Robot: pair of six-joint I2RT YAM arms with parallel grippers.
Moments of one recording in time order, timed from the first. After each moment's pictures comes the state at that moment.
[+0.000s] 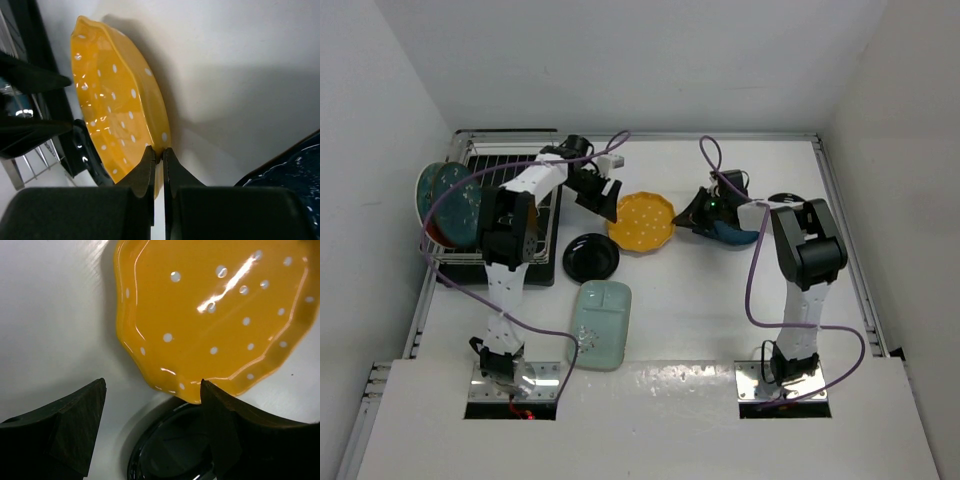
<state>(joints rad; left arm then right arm) -0.23 2.24 1.86 -0.83 0.56 0.31 0.22 2.02 1.09 0.12 -0.52 0.77</state>
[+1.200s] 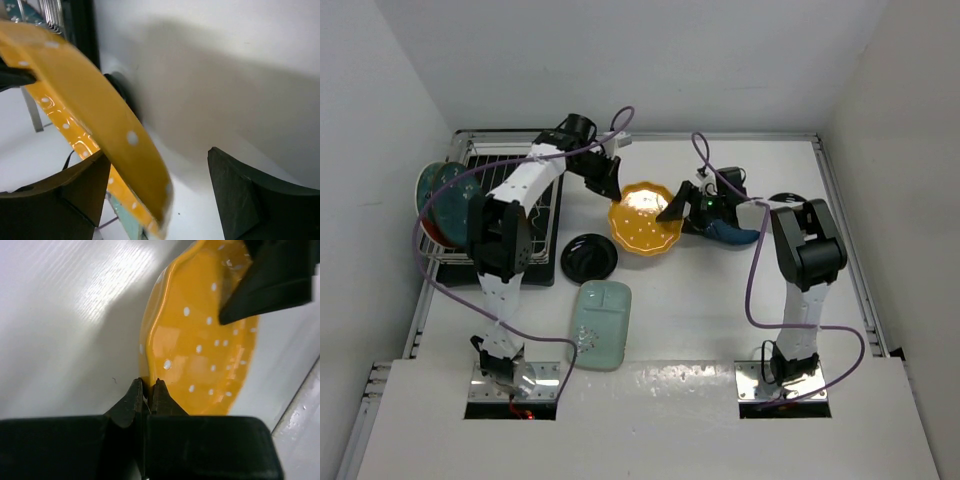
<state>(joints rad) -0.28 2.13 1.92 -0.85 0.65 0.25 0.23 2.01 1.10 0.13 -0.73 0.69</state>
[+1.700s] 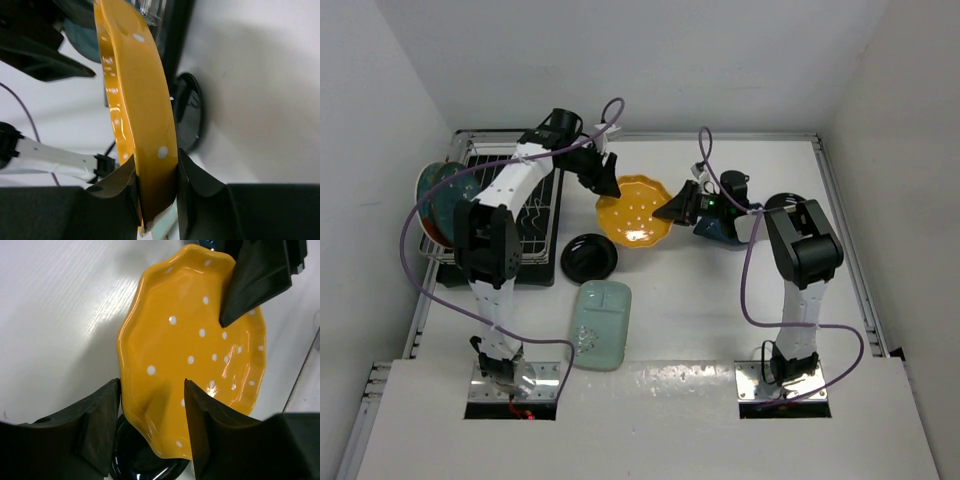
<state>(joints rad) -0.23 2.02 1.85 -0.82 0.76 0.34 0.24 2.03 0.97 0.76 -0.98 1.00</state>
